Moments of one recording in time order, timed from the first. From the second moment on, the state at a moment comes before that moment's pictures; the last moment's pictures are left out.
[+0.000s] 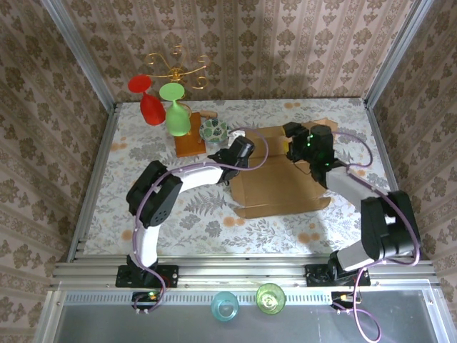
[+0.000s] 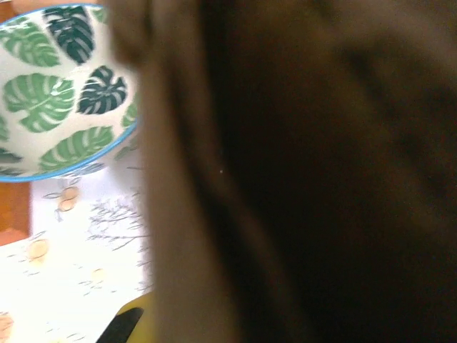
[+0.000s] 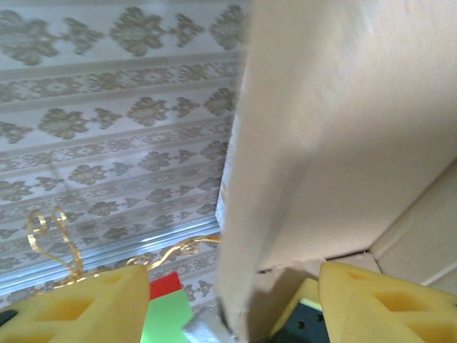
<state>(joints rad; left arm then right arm) -0.81 1.98 1.29 -0.08 -0.48 -0.41 0.16 1.46 0.86 0.25 -0.25 1.48</state>
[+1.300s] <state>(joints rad) -0.76 1.88 1.16 -0.06 -0.48 -0.32 -0.04 1.74 1.37 -0.38 -0.48 0.85</state>
